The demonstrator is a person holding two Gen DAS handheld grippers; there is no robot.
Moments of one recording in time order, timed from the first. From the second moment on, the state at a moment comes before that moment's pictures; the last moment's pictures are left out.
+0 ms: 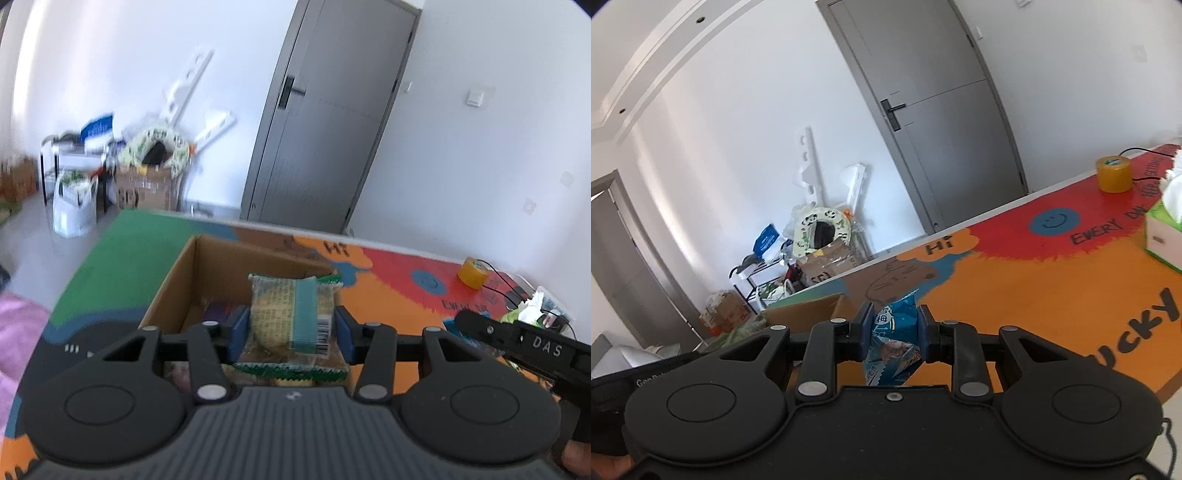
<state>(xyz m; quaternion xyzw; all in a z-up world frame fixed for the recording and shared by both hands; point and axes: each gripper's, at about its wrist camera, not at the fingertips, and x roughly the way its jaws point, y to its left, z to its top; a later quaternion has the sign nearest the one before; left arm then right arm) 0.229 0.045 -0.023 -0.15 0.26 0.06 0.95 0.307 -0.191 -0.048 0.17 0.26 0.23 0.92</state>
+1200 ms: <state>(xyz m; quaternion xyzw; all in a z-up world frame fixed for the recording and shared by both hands) 0.222 0.148 -0.030 -0.21 0.25 0.09 0.94 0.327 -0.061 -0.033 0.10 0.28 0.27 0.92</state>
